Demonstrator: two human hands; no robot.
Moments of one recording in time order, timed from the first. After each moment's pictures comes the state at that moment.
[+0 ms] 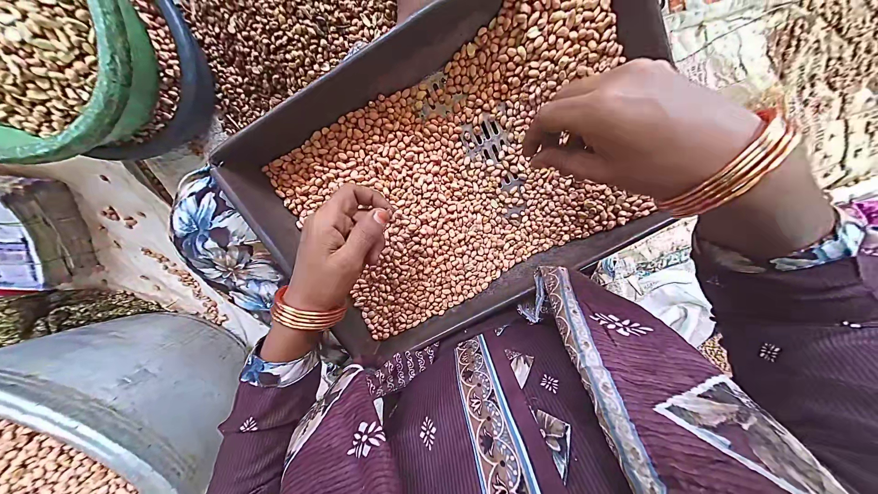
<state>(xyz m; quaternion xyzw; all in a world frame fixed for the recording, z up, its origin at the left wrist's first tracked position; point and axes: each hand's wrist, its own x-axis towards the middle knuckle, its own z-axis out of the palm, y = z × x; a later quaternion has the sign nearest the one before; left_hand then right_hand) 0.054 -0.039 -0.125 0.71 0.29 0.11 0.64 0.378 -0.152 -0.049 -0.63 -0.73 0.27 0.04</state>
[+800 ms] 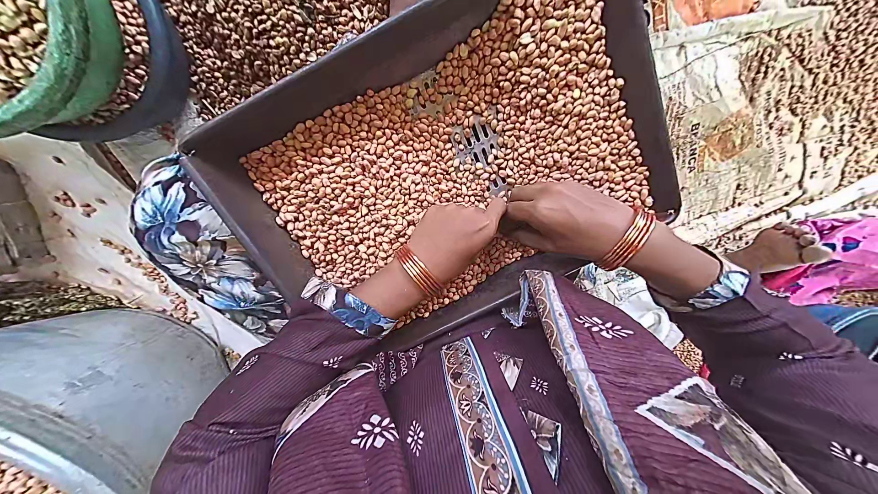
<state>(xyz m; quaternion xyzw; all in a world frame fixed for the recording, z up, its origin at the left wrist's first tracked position) 0.173 -0.101 -0.141 0.95 0.09 -0.06 0.29 0.360 -0.206 -0.117 -0.57 -0.76 0.31 0.03</state>
